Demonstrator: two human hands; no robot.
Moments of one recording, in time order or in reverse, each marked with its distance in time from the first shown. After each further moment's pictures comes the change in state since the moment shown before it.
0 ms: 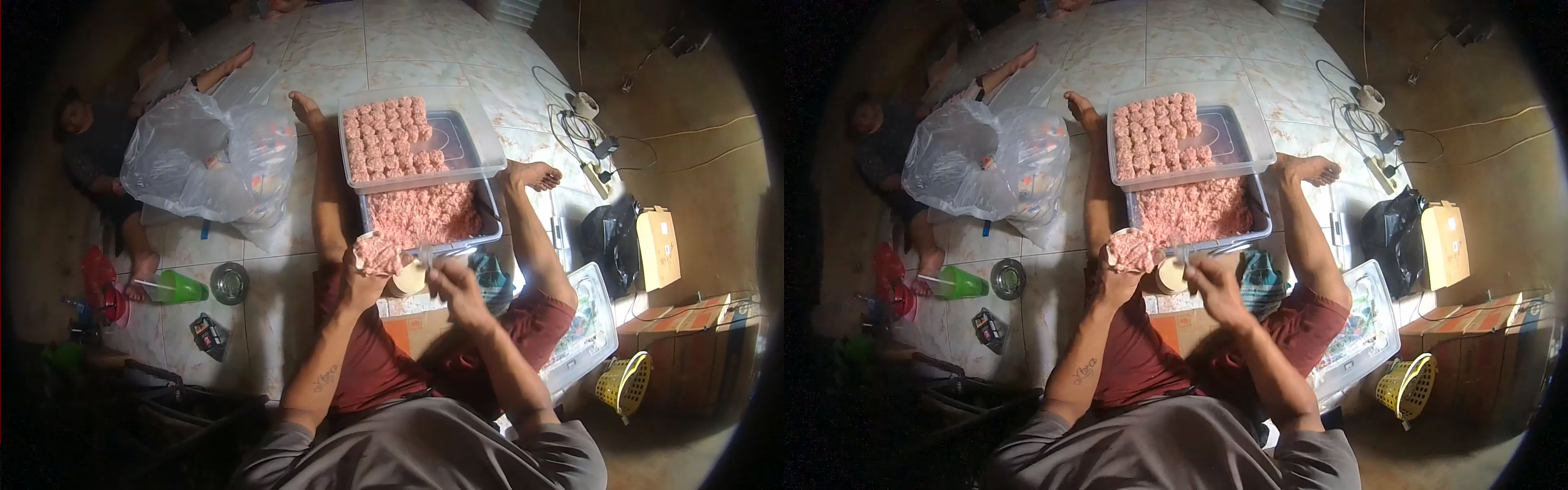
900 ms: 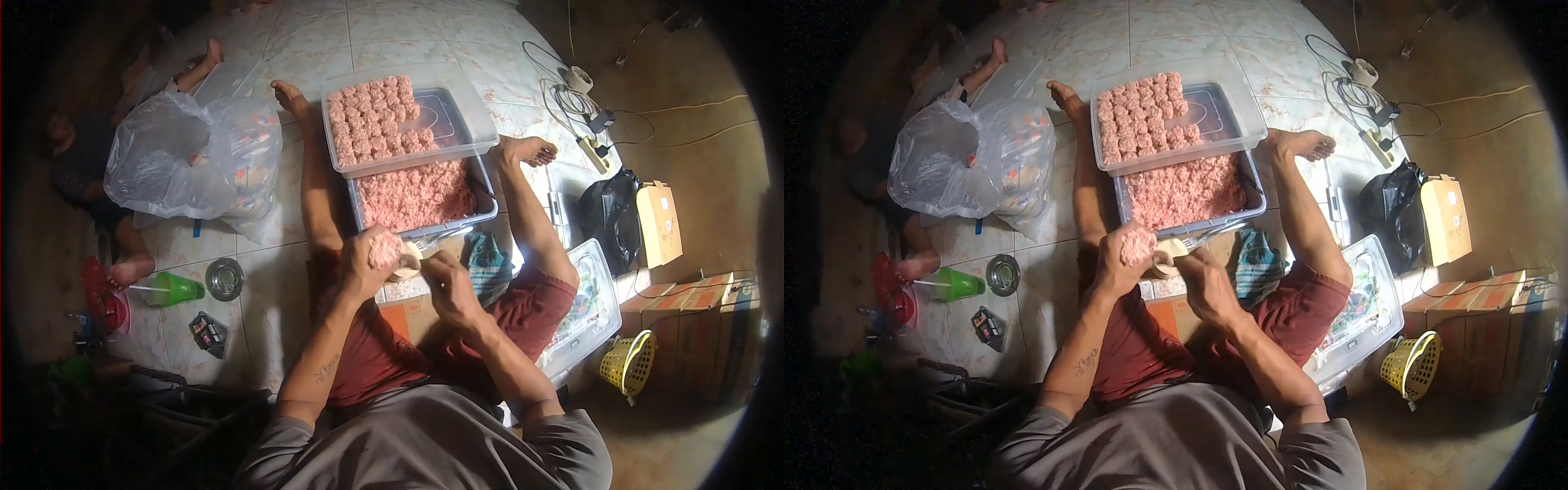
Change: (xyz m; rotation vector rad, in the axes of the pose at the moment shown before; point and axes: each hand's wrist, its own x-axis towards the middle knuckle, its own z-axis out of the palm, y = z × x) left_hand -0.007 -0.003 0.011 -0.211 -0.261 -0.148; right_hand -0.023 0.007 0.008 -0.556 0.066 -0.383
